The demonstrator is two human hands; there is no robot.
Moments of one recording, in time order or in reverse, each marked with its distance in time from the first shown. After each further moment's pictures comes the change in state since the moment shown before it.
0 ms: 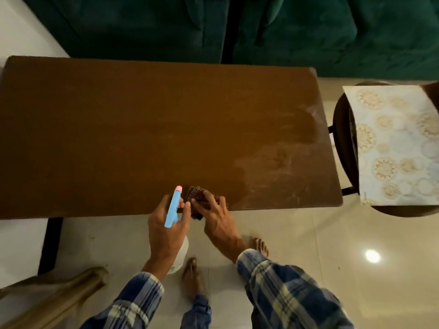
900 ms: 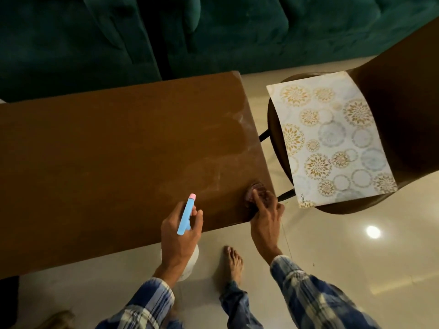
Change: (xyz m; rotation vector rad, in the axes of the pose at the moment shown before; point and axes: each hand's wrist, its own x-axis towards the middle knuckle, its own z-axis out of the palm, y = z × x) left_hand -0.011 0.136 0.201 0.015 -0.193 0.128; right_hand -0.086 0.275 -0.110 0.187 0.369 0.693
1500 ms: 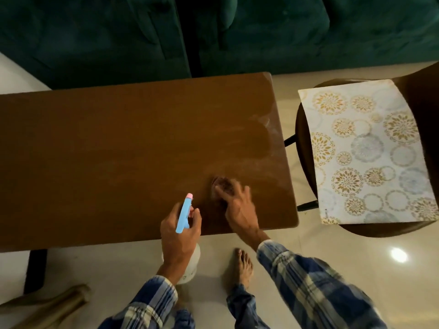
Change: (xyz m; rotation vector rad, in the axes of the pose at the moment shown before) left_hand 0.003 -0.019 -0.015 0.105 0.164 -0.170; right_hand 0.034 -0.095 0.040 -0.043 -0.285 -0.484
